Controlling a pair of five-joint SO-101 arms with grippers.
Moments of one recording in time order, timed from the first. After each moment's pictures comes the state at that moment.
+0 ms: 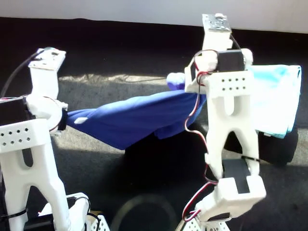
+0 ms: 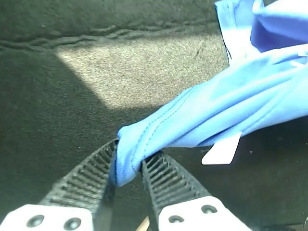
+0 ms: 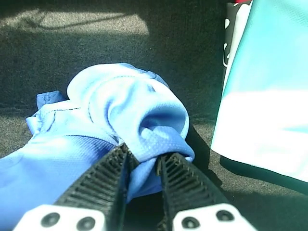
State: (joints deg) left arm -19.6 -30.4 14.1 94.7 -20.4; right arm -12.4 3.7 -27.6 97.7 -5.4
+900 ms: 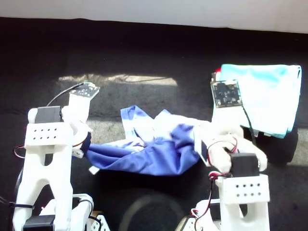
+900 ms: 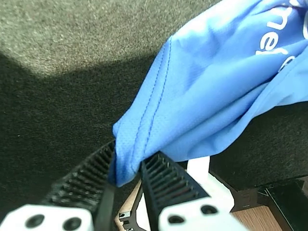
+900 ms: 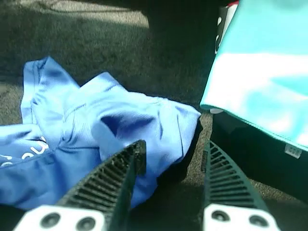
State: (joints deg) left arm -10.9 -30.4 38.3 87.3 -20.4; right arm -10.9 -58.3 43.9 69.1 4.2
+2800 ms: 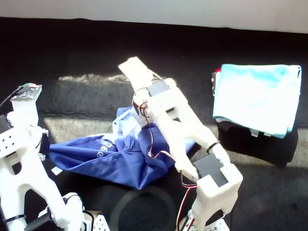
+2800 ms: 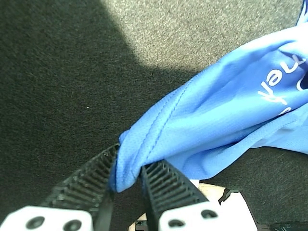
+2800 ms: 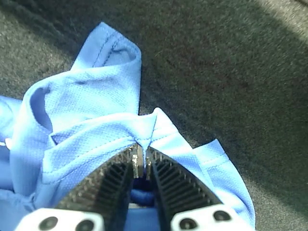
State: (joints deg) left arm -38.7 -30.4 34.9 85.2 -32.8; right arm -34.5 13.9 -1.2 69.1 8.0
